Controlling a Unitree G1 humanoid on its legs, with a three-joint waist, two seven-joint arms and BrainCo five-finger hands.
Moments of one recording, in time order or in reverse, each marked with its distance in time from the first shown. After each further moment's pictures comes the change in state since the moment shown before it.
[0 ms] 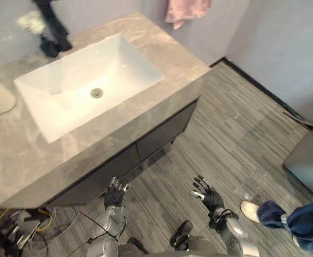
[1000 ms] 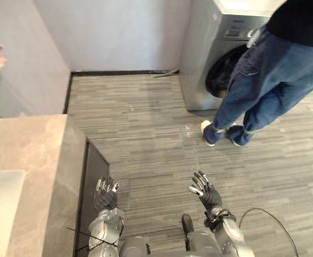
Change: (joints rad) left arm 0.119 -0.060 -0.002 -0.244 -0.056 -0.059 0.140; right arm 0.062 0.062 0.034 -0.148 0.039 -0.024 -0.092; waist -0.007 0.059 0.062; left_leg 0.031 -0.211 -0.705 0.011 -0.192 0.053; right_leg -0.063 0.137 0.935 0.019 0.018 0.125
